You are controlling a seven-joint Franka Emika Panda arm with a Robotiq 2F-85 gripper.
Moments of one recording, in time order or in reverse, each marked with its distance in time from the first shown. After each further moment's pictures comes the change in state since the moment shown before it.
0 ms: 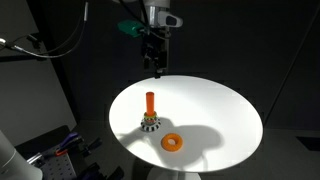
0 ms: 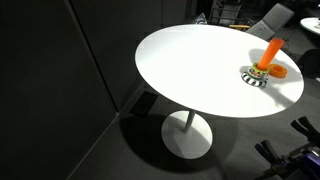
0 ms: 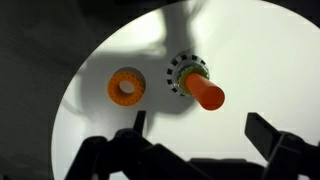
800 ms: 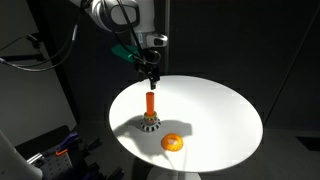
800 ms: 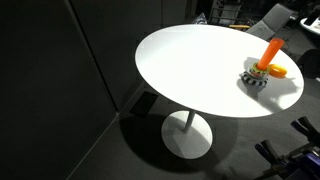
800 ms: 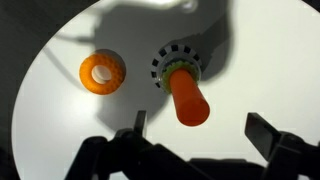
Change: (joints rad) arm 0.038 -0.011 0.063 -0.218 -0.018 0.319 -0.043
